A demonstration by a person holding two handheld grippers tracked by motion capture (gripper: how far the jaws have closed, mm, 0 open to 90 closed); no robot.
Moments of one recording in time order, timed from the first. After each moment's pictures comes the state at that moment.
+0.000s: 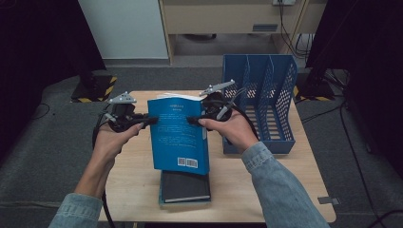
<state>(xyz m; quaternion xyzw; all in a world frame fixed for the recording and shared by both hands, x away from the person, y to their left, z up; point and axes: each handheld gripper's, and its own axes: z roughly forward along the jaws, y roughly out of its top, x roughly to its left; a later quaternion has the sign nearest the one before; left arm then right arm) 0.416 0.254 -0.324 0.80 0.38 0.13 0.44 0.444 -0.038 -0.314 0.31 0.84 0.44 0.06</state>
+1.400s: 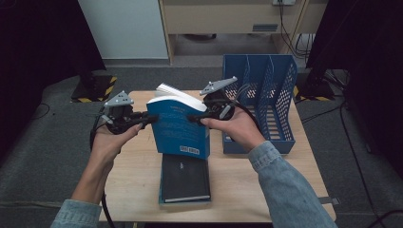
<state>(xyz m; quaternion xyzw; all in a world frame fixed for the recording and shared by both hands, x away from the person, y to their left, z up) 0.399 0.251 -0.312 0.79 0.36 0.16 0.47 0.434 -0.041 -0.293 0.25 0.85 0.46 0.08</state>
